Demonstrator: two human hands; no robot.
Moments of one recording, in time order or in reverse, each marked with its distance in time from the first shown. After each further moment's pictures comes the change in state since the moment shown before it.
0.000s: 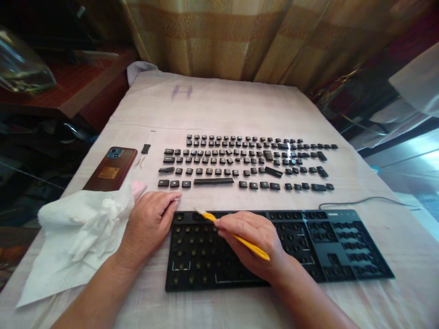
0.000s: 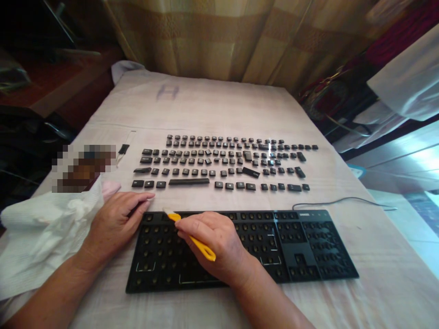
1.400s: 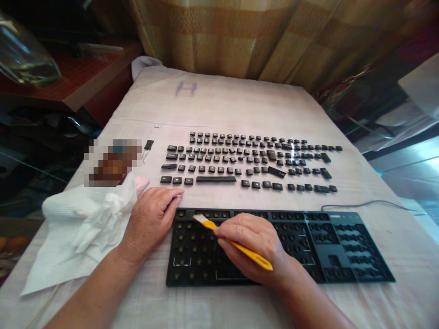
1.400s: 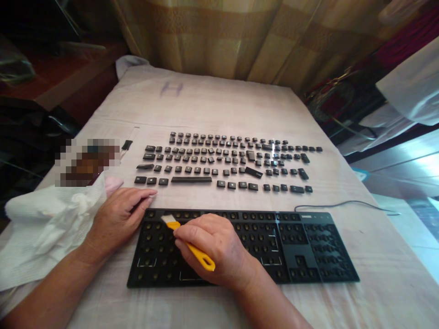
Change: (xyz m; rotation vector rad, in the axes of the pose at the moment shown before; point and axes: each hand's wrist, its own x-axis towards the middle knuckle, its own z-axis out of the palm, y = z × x) left_hand -0.001 0.001 0.000 -0.044 -0.015 -0.058; right_hand -0.001 -0.005 -0.003 0.008 -0.091 -0.024
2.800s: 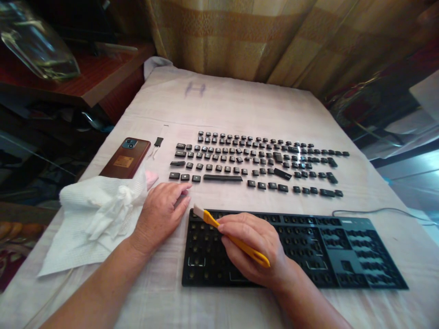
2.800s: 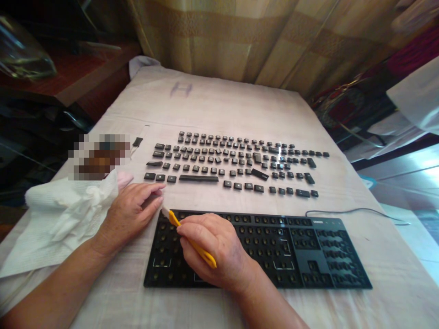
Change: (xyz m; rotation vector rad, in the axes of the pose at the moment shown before) left_hand -0.002 0.005 0.002 -0.008 0.000 -0.021; right_hand -0.002 -0.008 0.008 0.037 0.018 -0.004
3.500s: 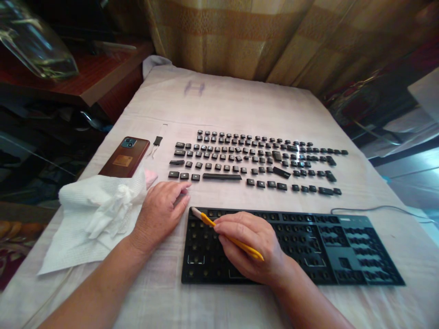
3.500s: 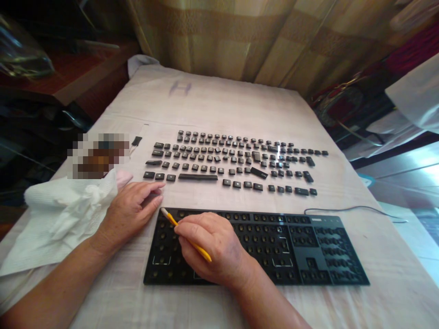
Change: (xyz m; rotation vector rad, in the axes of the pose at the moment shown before) left_hand 0.000 0.001 -0.001 -0.009 -0.016 -0.022; right_hand 0.000 0.001 0.002 -0.012 -0.017 -0.005
